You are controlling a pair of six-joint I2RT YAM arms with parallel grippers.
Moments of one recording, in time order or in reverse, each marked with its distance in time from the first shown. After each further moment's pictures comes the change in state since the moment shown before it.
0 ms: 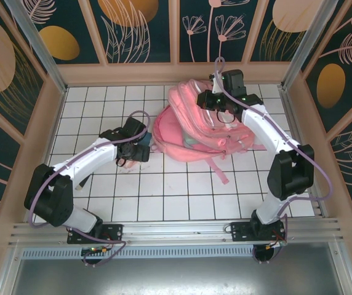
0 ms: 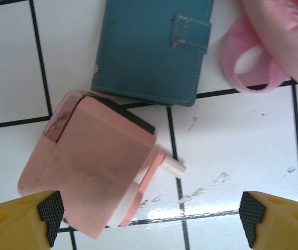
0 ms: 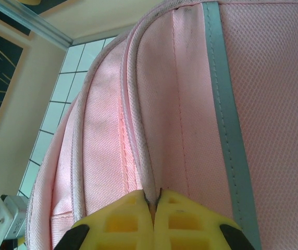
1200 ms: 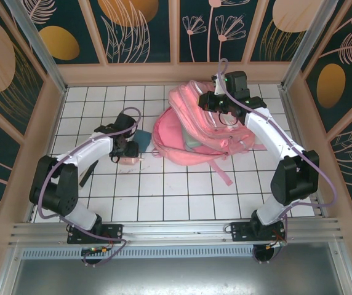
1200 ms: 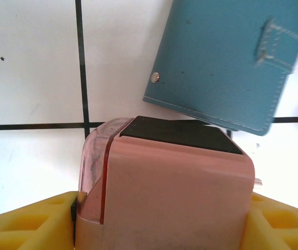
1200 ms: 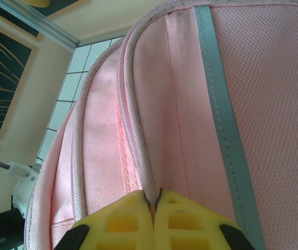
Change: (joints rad) left arm 0.139 0.070 0.010 0.026 0.072 0.008; right arm -0.001 -0.058 -0.039 -0.002 -0.008 0.017
